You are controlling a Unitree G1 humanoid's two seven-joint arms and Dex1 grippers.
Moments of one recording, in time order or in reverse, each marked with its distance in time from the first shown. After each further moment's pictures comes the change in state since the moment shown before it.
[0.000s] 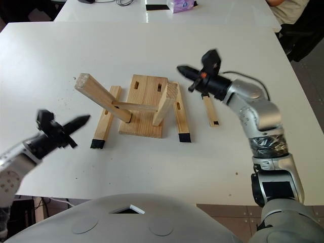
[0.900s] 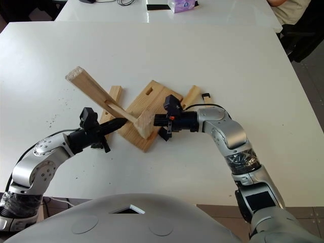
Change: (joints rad) left arm -0.242 -0.103 -0.228 0.027 0.304 -0.021 -0.072; right arm 0.151 0.113 0.115 -0.190 -0.039 0.139 0.272
